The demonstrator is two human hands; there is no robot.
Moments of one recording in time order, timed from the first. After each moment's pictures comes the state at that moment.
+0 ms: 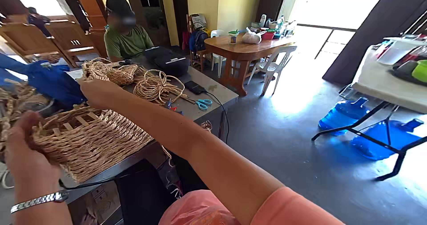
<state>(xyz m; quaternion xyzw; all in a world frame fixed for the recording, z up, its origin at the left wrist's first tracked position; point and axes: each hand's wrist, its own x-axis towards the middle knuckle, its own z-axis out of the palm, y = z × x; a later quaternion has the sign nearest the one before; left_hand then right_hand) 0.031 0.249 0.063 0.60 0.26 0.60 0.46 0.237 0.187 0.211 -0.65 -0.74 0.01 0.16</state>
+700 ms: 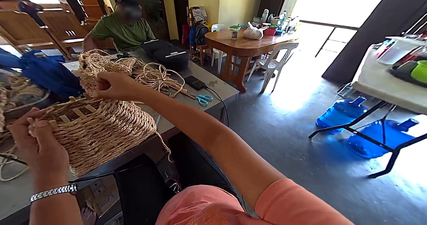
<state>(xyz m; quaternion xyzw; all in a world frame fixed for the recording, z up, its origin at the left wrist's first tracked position) 0.041 0.256 0.047 0.71 0.29 0.59 0.25 0.285 0.189 0.178 -0.52 -0.76 0.11 0.37</state>
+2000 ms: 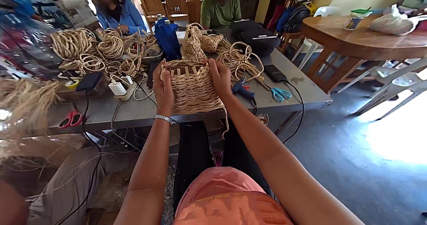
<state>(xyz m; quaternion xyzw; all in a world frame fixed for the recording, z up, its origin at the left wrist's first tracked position) 0.057 0.233 0.060 0.69 0.26 0.64 0.21 0.265 0.190 0.078 -0.45 -0.58 0.05 0.67</state>
